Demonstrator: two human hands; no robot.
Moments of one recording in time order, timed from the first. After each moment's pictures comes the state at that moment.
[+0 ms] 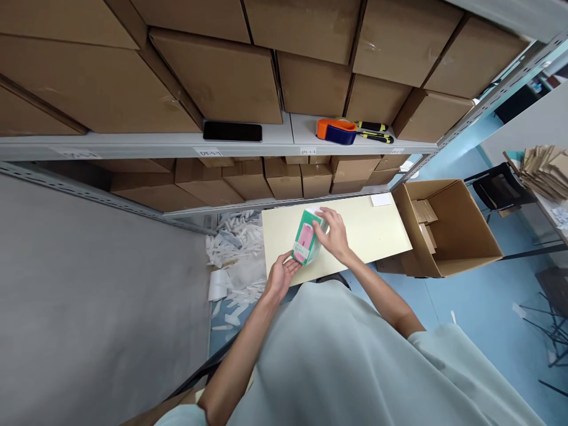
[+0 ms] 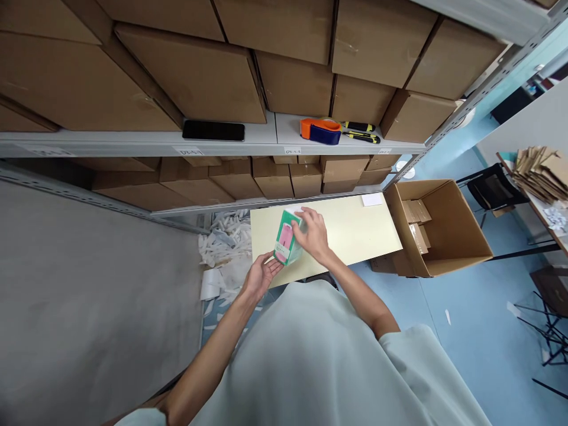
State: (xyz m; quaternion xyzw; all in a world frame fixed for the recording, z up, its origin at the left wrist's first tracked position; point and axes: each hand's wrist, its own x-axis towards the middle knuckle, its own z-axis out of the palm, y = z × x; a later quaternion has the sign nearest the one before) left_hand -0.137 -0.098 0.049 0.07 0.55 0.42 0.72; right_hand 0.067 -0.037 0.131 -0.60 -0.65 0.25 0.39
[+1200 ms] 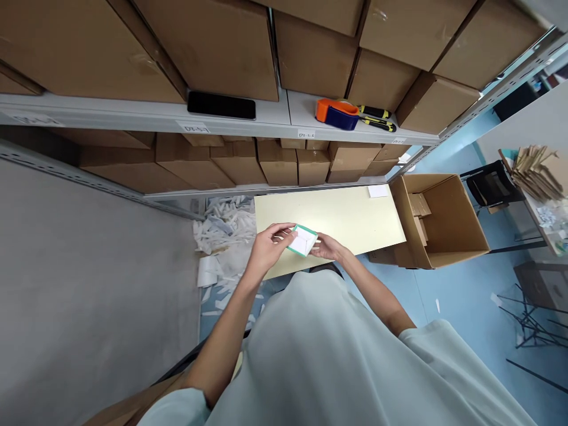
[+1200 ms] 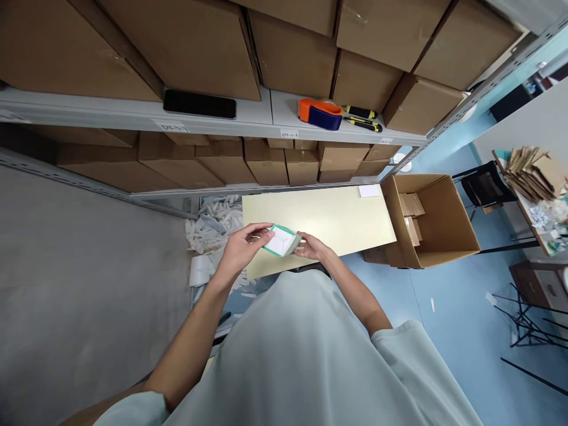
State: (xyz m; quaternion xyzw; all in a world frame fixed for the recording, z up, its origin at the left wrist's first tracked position) left_hand -0.153 -0.062 0.120 0.52 0.54 0.38 0.54; right_hand 0.080 -0.066 0.021 -0.51 -0.02 0.81 0.28
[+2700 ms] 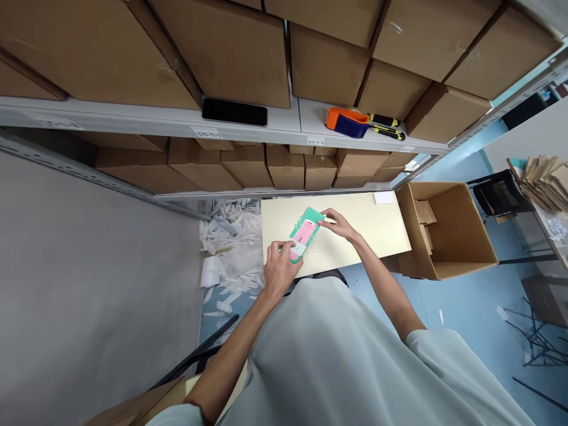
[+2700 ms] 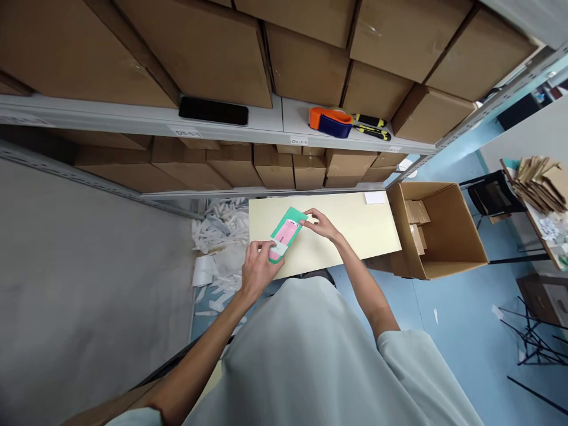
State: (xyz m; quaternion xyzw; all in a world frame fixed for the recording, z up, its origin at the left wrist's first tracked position) left_hand -0.142 -0.105 0.055 0.68 0.65 0.23 0.23; right_hand 0.113 0.013 0.054 -0.56 -0.56 0.54 0.29
